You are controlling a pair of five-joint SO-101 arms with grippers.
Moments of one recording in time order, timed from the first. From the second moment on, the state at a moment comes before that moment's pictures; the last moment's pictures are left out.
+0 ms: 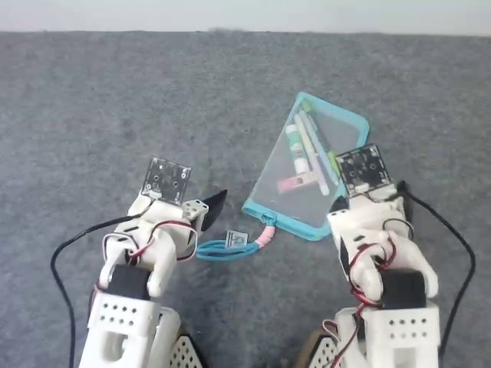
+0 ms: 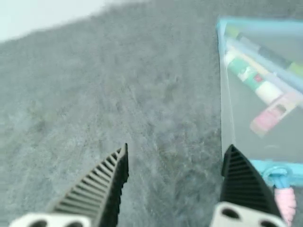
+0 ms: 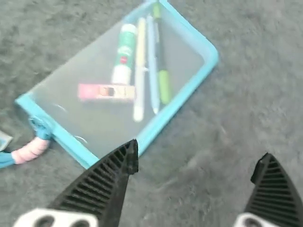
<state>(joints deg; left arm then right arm) 3.0 -74.9 80.2 42.0 -4.6 -6.0 -74.5 60.3 65.5 15.7</state>
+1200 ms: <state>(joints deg) 3.0 -103.0 97.1 59.0 -4.6 1.0 -102.9 95.2 59.5 15.6</state>
